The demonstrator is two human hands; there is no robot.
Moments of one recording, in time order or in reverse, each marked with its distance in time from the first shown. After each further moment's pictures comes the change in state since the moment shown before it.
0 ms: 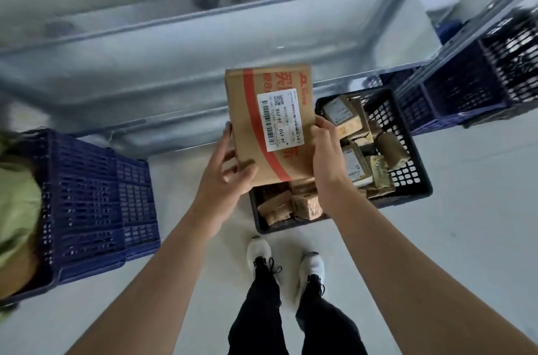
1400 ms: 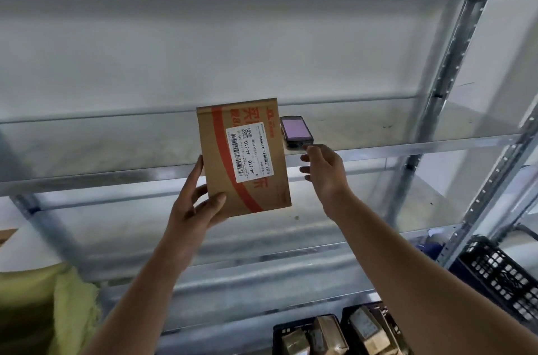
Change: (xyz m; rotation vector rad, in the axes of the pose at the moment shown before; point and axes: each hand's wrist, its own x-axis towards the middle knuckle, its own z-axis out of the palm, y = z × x) left_hand -0.085 0.425 -0.206 -0.155 0.098 0.694; right_hand -0.194 -0.445 0.163 -0.067 0.030 -0.695
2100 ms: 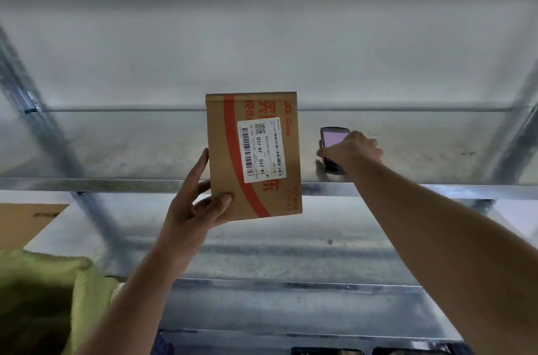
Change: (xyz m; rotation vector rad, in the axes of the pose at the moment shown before) left_hand 0.064 0.002 -0.011 0.099 0.159 0.028; right_hand 0.220 0.014 0.053 -1.015 -0.005 0.097
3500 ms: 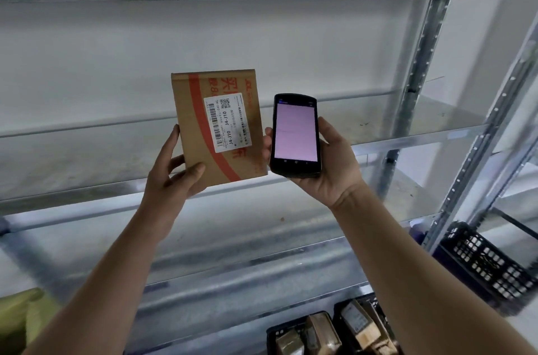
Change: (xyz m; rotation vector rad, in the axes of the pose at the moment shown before) left_hand -0.009 0.039 0.020 0.015 -0.142 0.067; right_hand -0.219 0.075 -0.084 2.053 -0.937 -0.114
